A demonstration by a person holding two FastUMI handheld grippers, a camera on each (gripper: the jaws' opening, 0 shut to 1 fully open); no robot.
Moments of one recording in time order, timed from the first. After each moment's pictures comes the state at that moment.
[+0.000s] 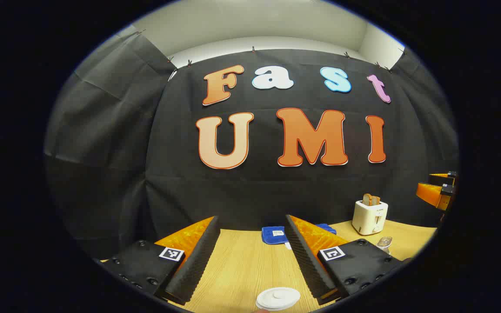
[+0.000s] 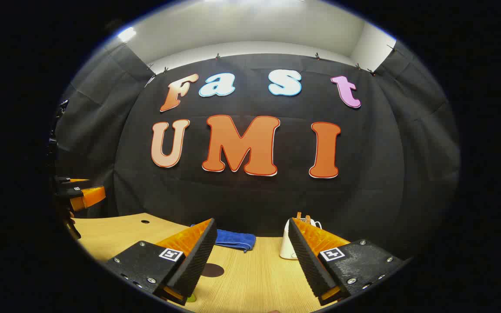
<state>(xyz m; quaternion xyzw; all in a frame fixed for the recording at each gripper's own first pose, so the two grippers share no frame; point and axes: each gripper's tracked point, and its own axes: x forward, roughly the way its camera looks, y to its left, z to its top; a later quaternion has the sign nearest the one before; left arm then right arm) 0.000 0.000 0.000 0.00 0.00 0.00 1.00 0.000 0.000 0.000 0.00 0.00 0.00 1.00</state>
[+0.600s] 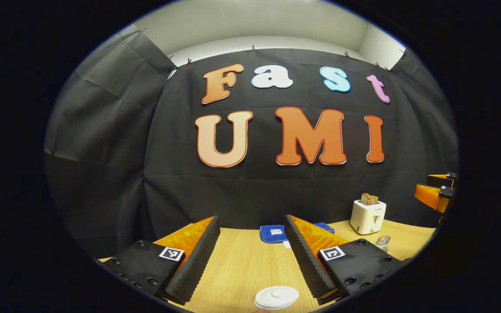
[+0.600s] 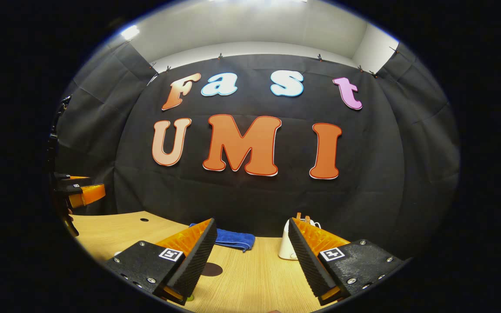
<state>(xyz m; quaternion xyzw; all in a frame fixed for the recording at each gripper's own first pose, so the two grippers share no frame) 0.001 -0.002 -0.003 -0.01 0.00 0.00 1.00 -0.001 0.003 -0.002 0.00 0.00 0.01 1.00</state>
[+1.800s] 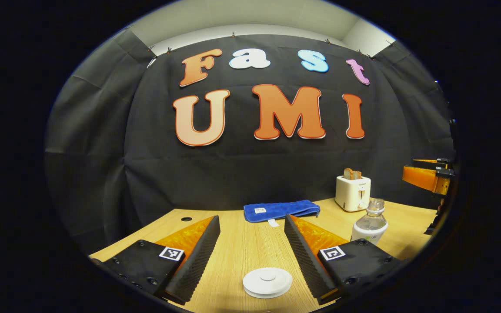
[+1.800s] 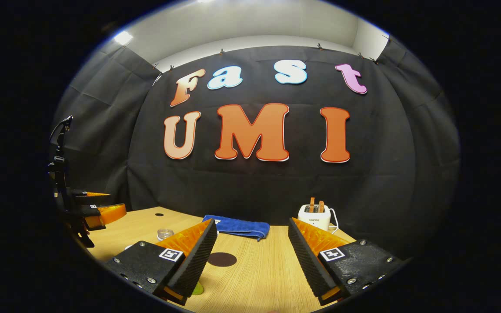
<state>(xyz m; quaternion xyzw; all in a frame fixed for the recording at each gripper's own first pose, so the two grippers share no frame) -0.014 -0.041 -0.081 0.02 0.07 -0.08 0.99 -0.017 0.019 -0.052 0.02 0.03 0.06 1.00</state>
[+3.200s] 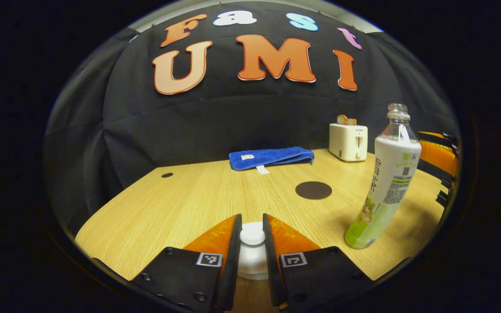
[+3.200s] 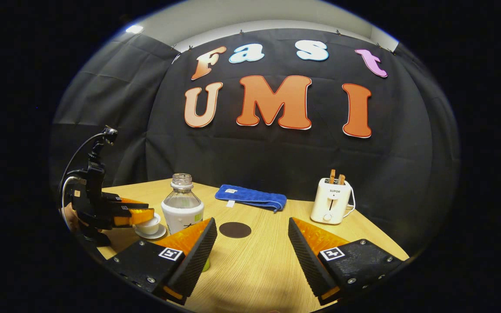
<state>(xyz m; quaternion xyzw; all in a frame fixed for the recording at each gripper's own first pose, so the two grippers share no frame) -0.010 -0.056 -0.216 0.04 0.20 -0.11 0.97 -0.039 0.047 -0.124 -0.01 0.10 0.12 0.99</state>
